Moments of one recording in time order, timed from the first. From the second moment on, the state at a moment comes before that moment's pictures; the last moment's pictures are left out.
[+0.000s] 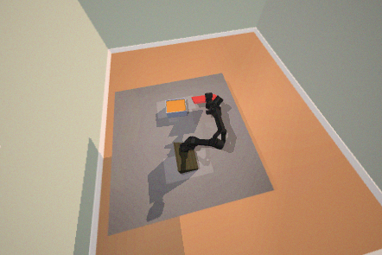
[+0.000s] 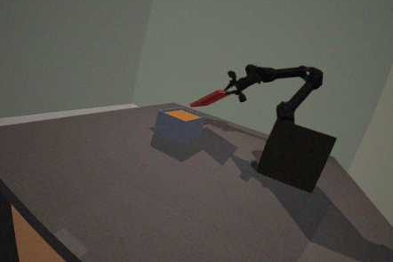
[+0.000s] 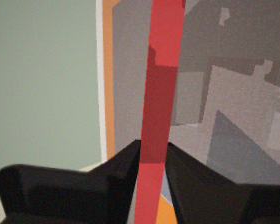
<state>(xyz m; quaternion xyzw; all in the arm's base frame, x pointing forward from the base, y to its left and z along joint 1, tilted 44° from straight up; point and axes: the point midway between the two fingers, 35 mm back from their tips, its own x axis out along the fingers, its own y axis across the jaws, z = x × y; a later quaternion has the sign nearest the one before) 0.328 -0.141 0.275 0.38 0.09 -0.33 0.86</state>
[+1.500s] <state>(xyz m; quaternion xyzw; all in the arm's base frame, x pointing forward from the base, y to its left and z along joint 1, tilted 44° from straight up) 0.328 -0.167 0.247 0.38 0.09 -0.32 0.86</state>
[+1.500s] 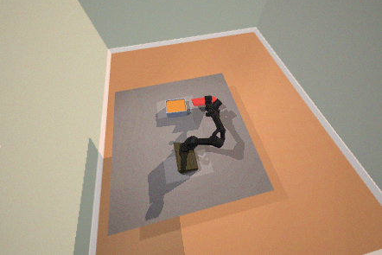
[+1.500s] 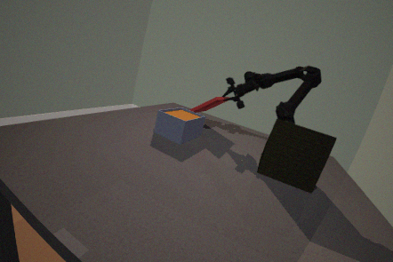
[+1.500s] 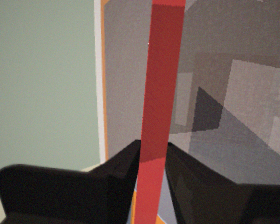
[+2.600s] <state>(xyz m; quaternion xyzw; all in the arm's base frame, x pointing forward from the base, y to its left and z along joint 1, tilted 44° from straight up) 0.329 -0.185 0.228 0.38 0.09 -0.33 0.86</state>
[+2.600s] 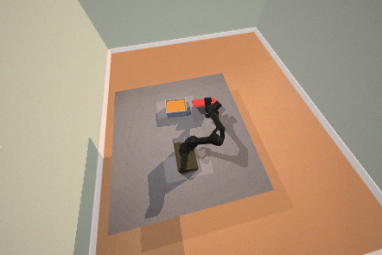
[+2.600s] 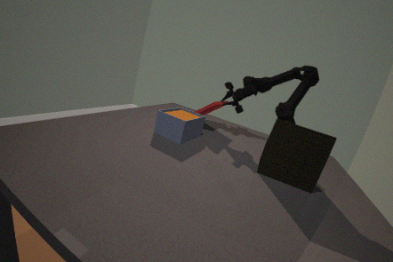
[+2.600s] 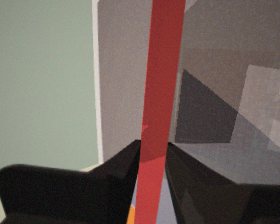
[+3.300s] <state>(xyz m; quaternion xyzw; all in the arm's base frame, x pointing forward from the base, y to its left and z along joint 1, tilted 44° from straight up) 0.329 -0.197 0.215 0.38 0.09 -0.33 0.86</state>
